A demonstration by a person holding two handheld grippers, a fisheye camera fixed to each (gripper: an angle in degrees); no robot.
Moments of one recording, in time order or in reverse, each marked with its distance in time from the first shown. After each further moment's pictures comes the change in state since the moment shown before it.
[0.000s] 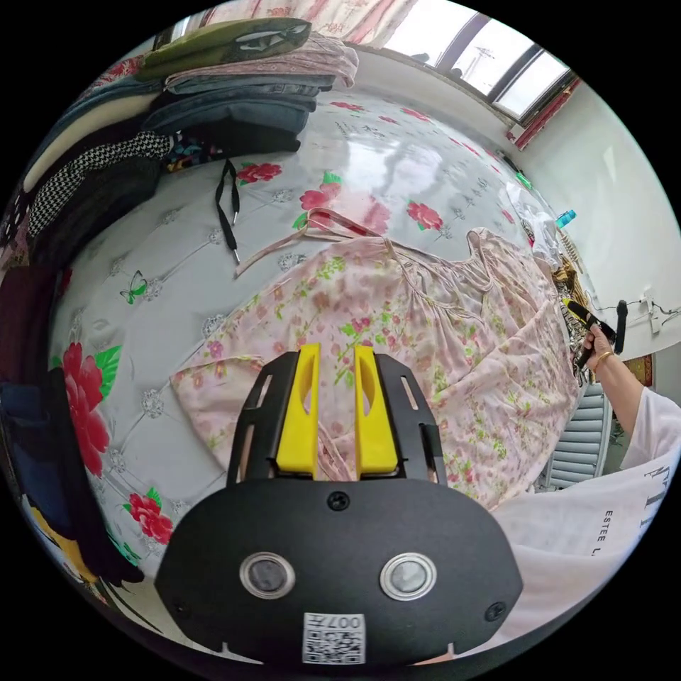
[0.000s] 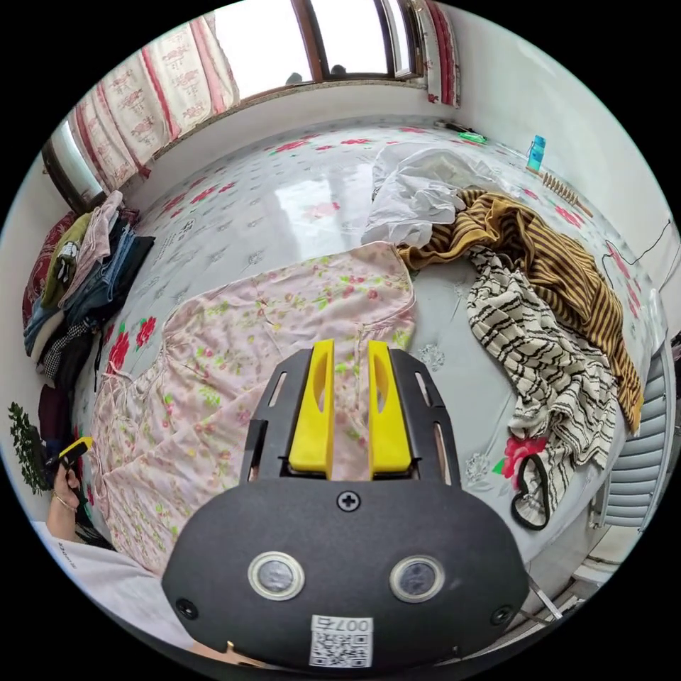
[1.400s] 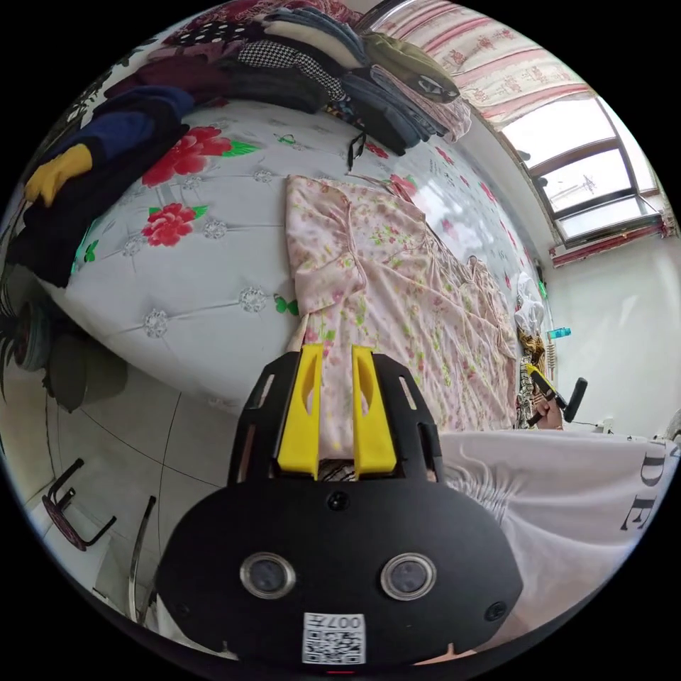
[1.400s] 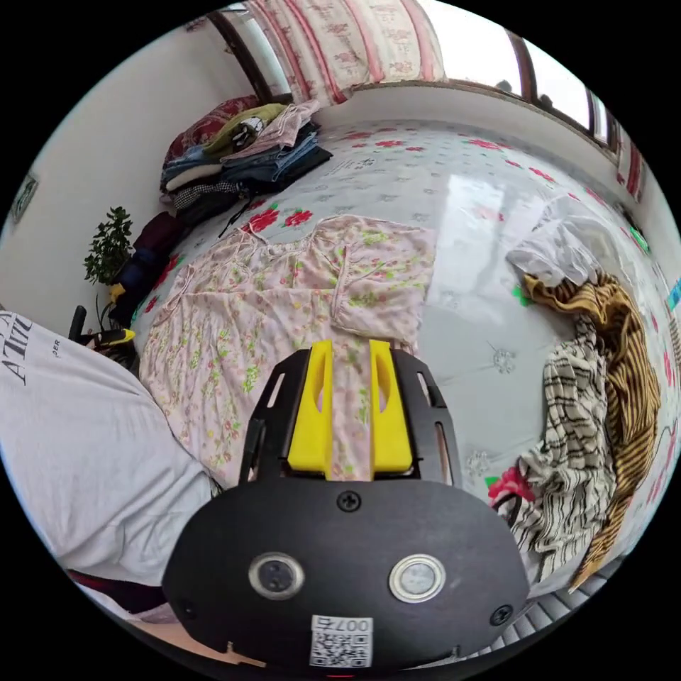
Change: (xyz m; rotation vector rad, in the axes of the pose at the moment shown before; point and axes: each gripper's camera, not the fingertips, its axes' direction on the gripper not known) left arm 0.007 0.239 -0.079 0.080 0.140 -0.522; right arm -0.131 0.057 0.038 -0.140 -0.382 -0.620
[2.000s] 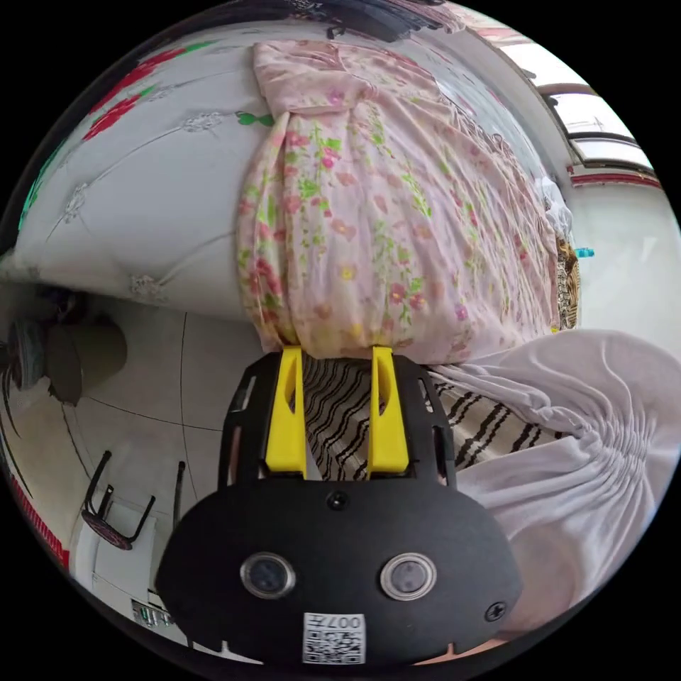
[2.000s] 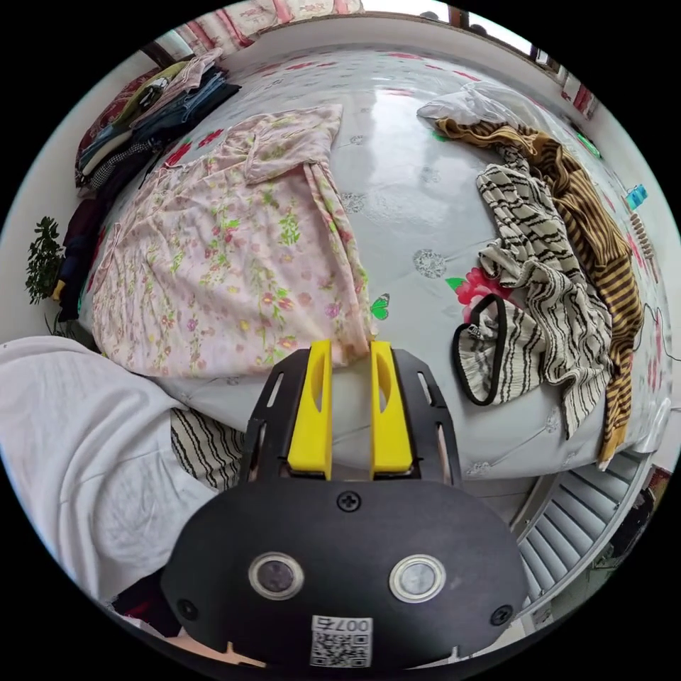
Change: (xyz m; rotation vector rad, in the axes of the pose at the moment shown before) left arm -0.019 0.049 0.087 -0.353 -0.042 0.151; right arm 0.063 0.187 0.049 -0.284 0.176 0.255
